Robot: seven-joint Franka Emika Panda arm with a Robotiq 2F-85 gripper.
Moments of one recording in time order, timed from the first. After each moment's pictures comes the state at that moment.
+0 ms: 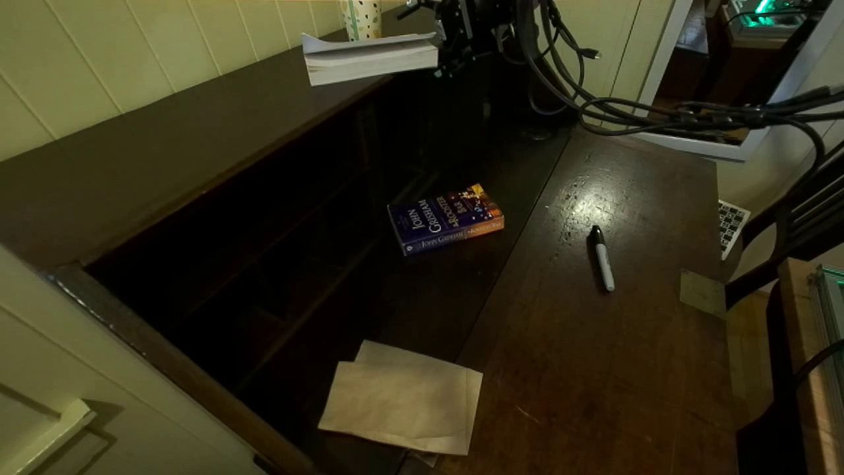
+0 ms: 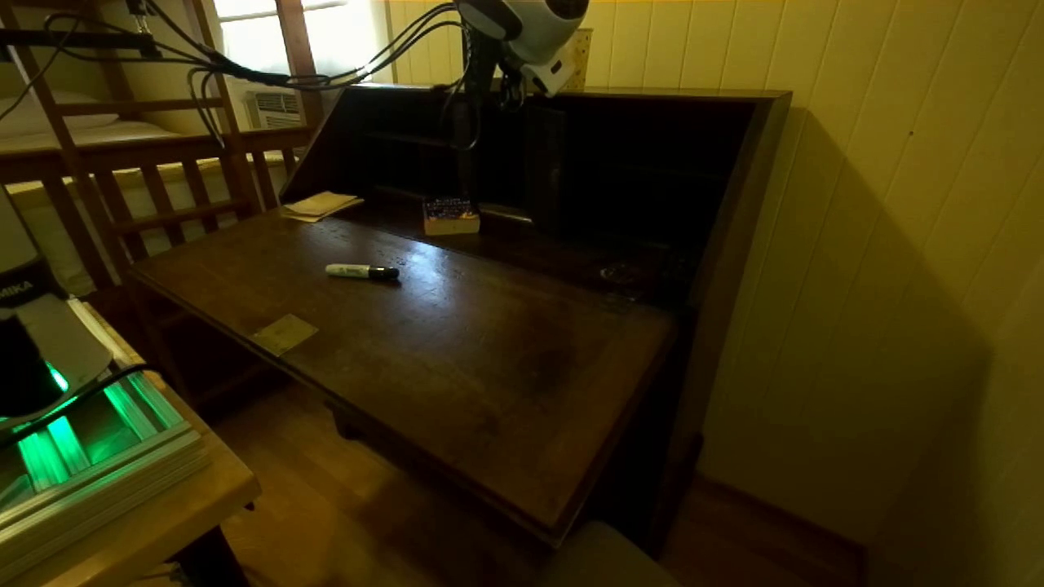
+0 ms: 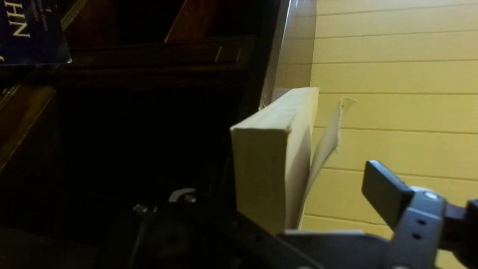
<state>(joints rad) -0.32 0.54 -0.12 -1.58 1.44 1.89 -0.43</state>
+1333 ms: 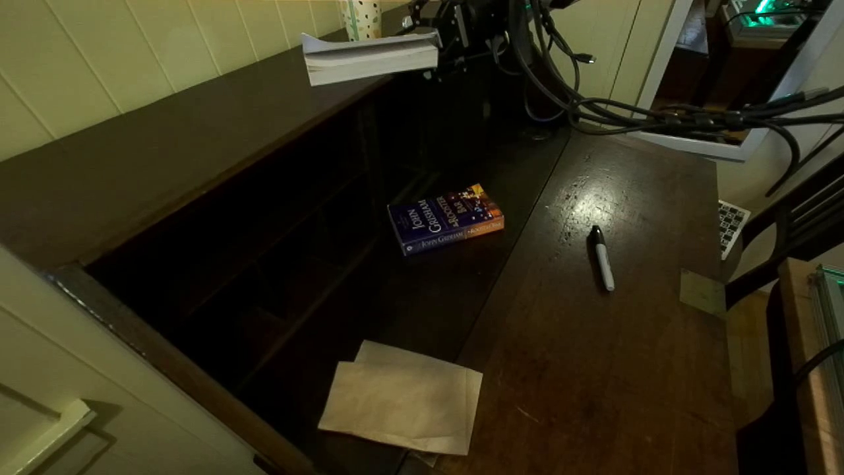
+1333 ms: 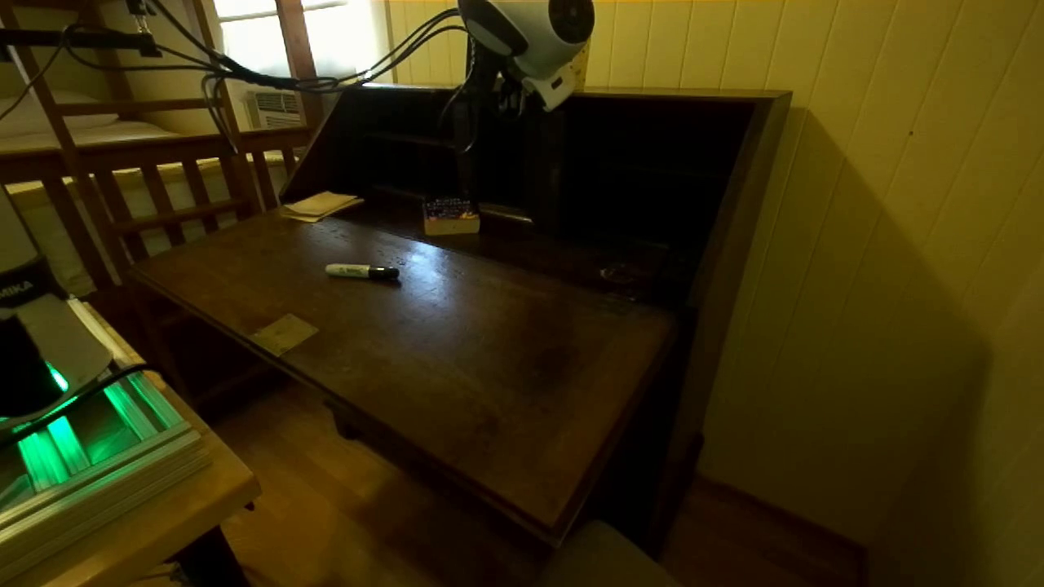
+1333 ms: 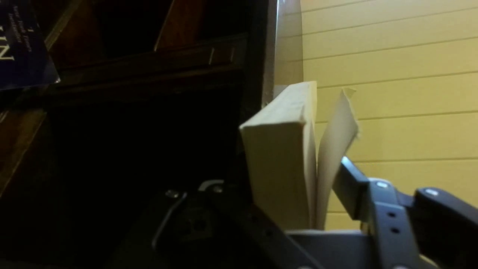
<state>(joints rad) -0.32 0.59 -0.12 -1.55 1.49 1.84 -0.36</state>
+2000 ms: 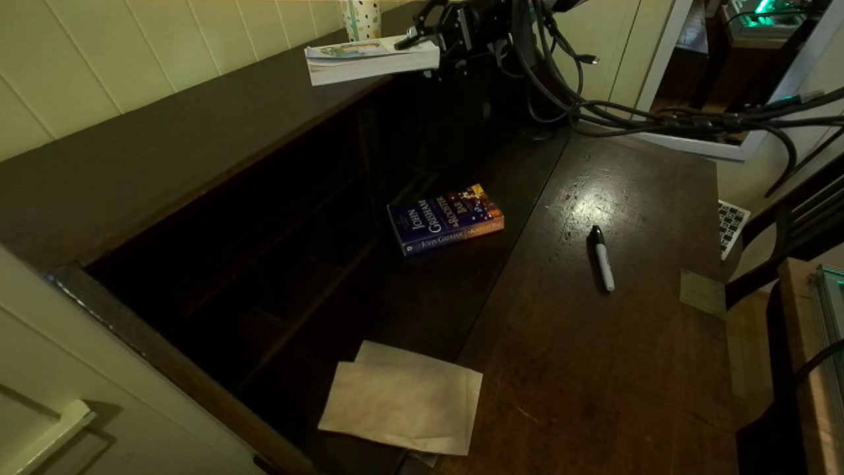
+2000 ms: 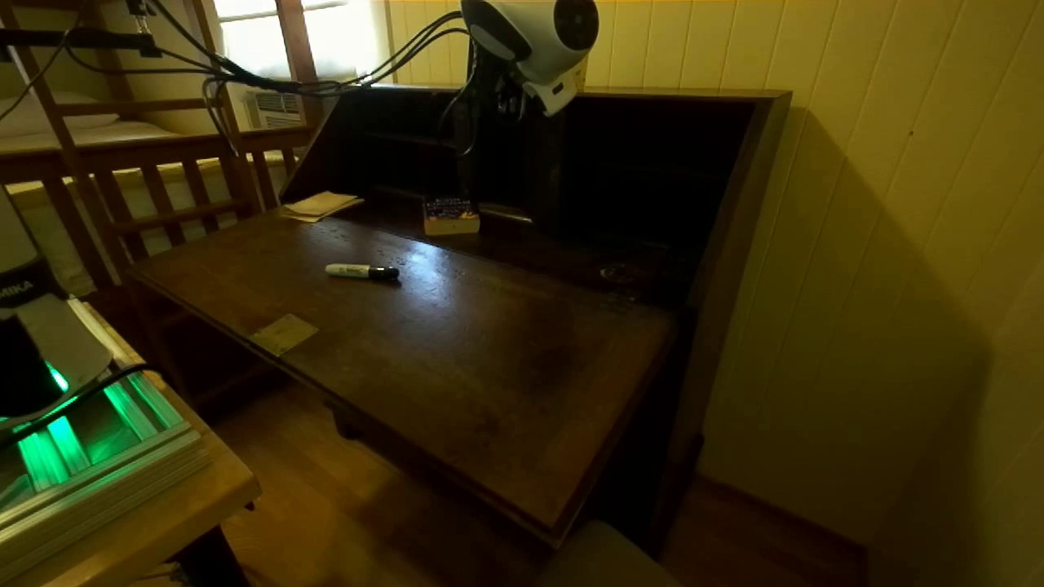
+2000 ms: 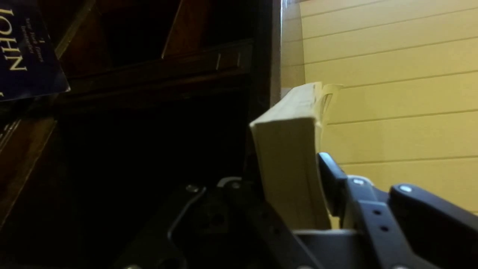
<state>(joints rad) -0.33 0.61 -0.13 -1.54 1.49 1.80 -0.35</state>
